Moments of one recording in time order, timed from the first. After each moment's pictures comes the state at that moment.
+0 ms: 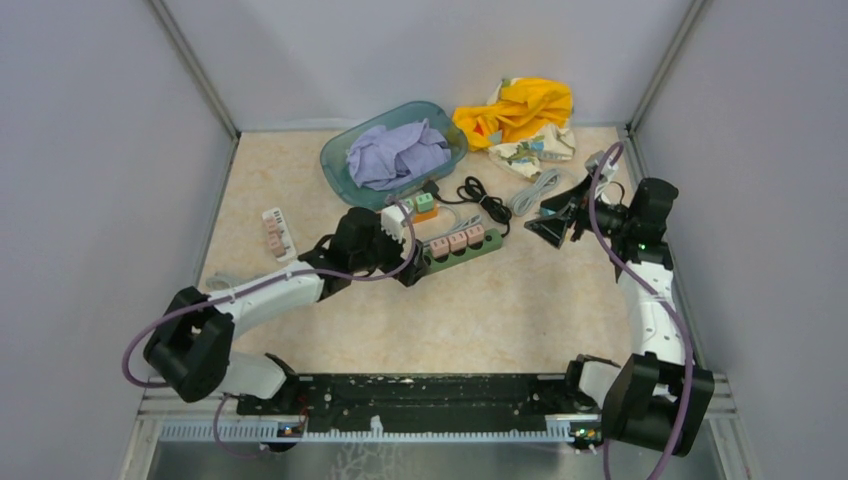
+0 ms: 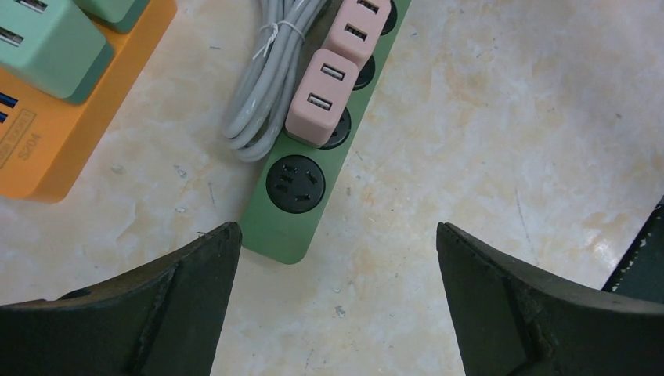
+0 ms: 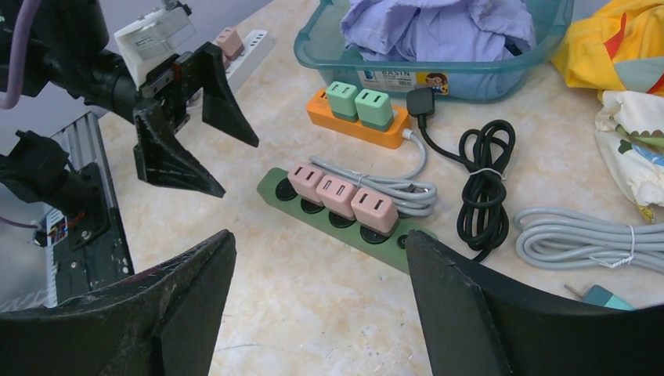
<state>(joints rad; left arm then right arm) -0.68 1.35 0.71 0.13 0.23 -0.14 -0.25 1.09 0.79 -0.01 -1.24 -0.03</state>
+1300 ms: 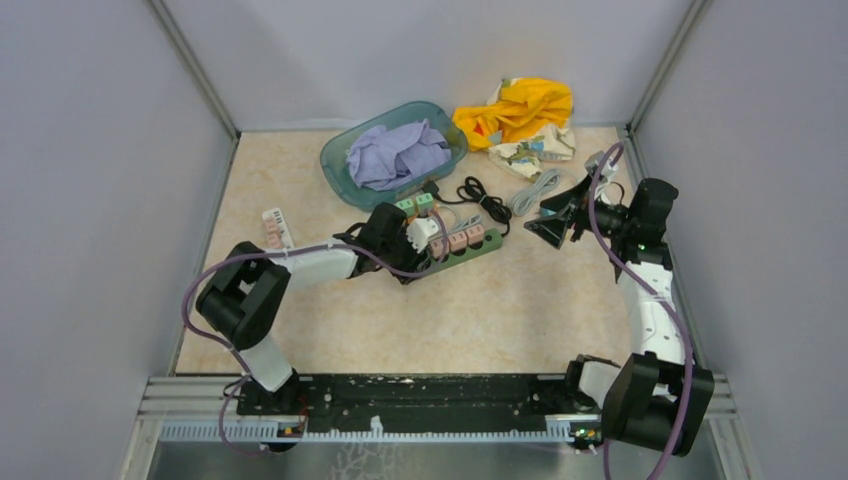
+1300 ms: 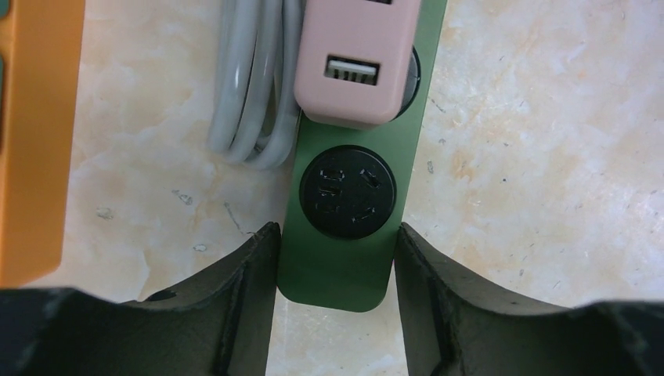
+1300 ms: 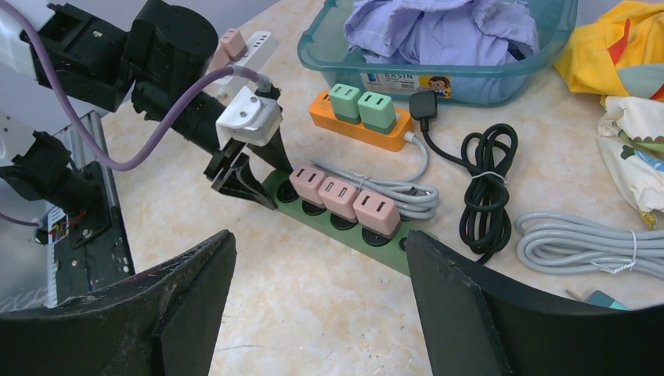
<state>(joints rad) -0.68 1.71 0.92 -0.04 0.22 0.23 -0.25 1.09 0.78 0.01 -1.26 -0.02</state>
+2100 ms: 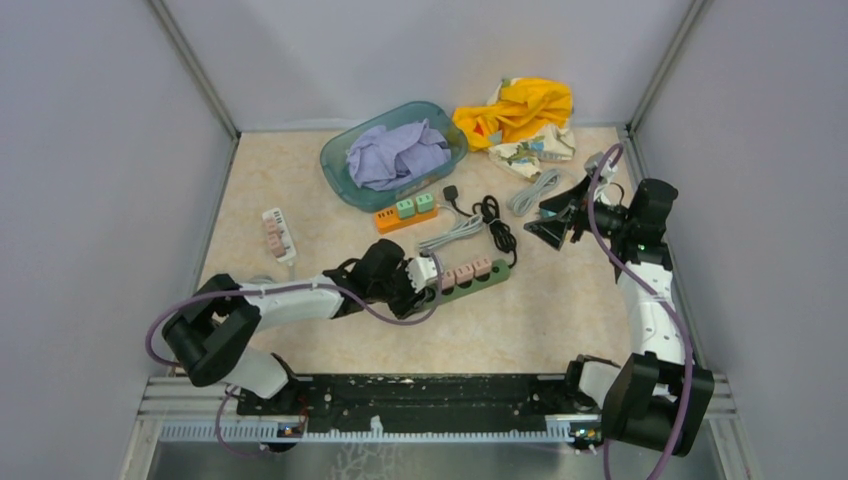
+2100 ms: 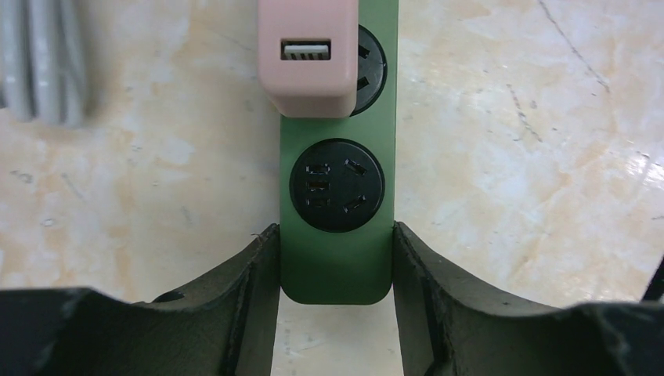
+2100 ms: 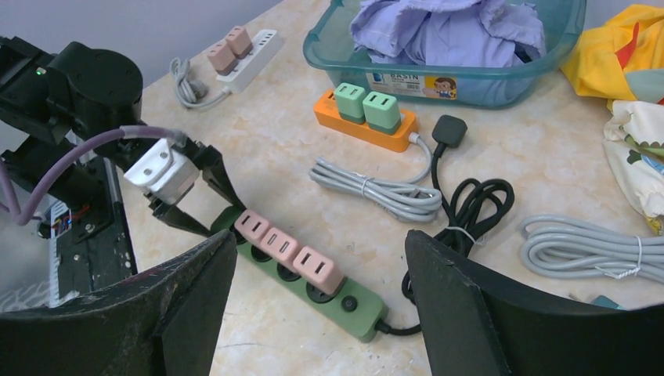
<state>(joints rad) -0.82 1.49 0.66 0.06 0.25 0.26 -0.25 1.09 0.78 0.01 -1.27 -0.03</state>
